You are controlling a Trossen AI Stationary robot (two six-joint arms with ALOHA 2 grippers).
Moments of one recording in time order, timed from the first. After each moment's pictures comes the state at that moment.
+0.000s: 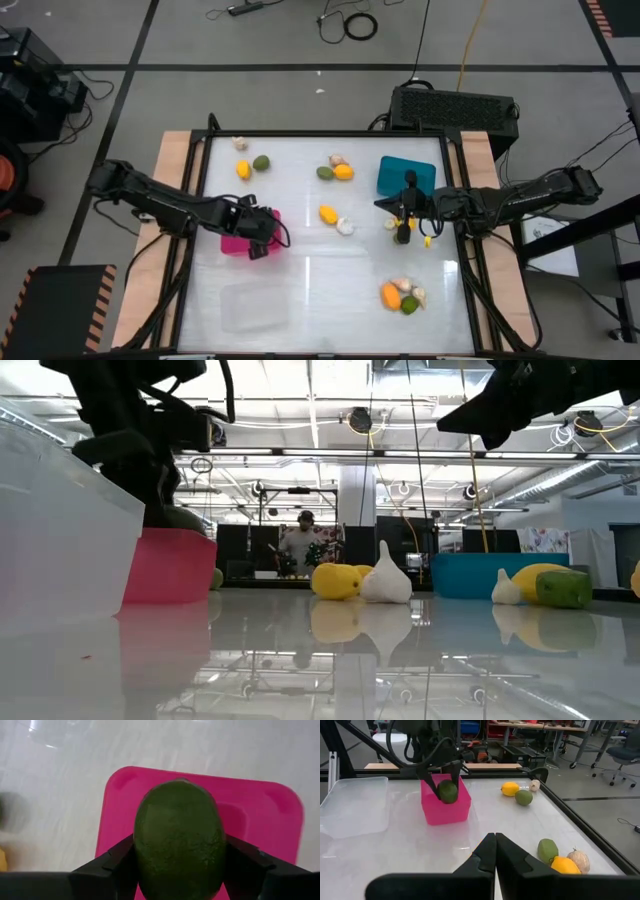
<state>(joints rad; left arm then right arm) -0.22 1.35 0.80 -0.67 -0.30 -0.41 0.14 0.83 0.48 0.09 0.34 0.06</state>
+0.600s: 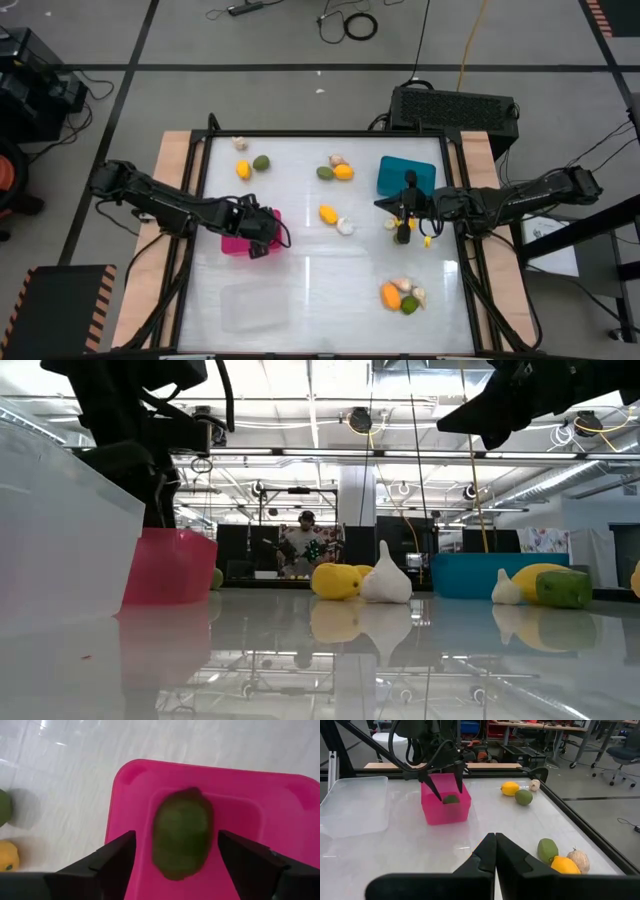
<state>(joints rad) -0.22 1.37 0.80 -0.70 -0.32 -0.41 0.14 0.83 0.48 0.09 0.34 0.06</state>
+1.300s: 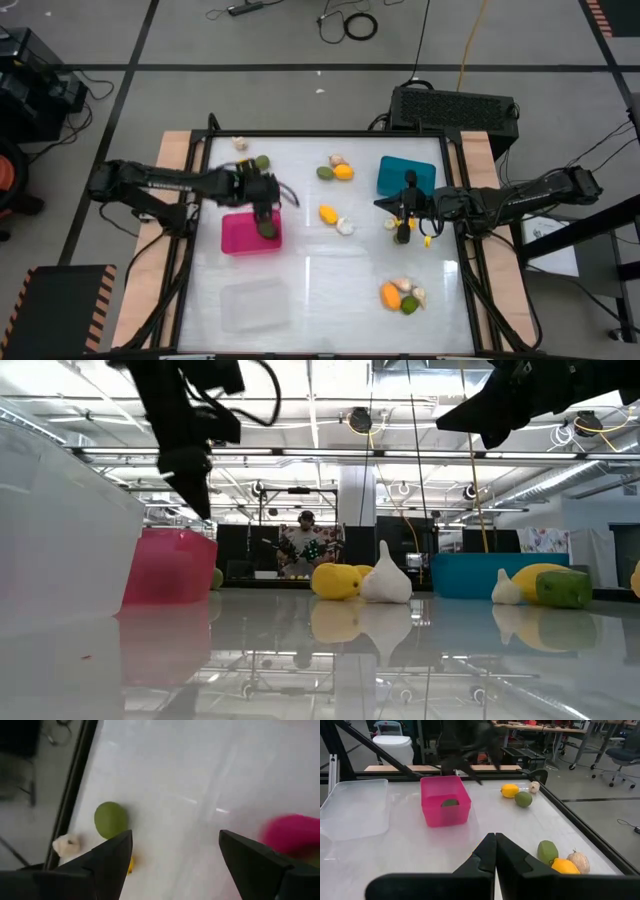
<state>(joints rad) 0.12 1.35 0.97 -0.84 -0.44 -0.10 0.14 0.83 0.48 0.10 0.34 0.06</state>
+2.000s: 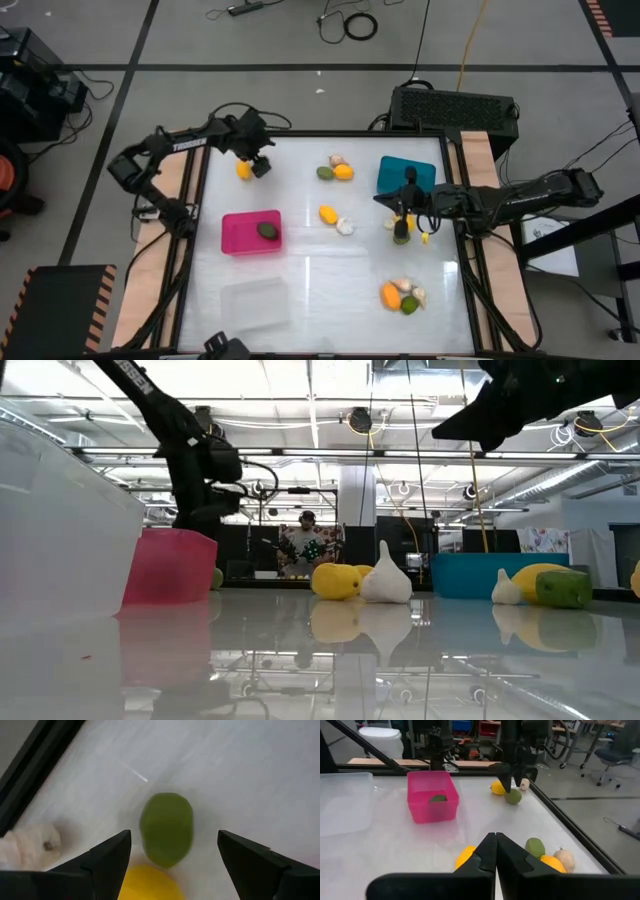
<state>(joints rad) 0.81 1.59 0.97 -0.63 0.05 0.19 0.09 0.85 0.48 0.10 0.34 0.02</state>
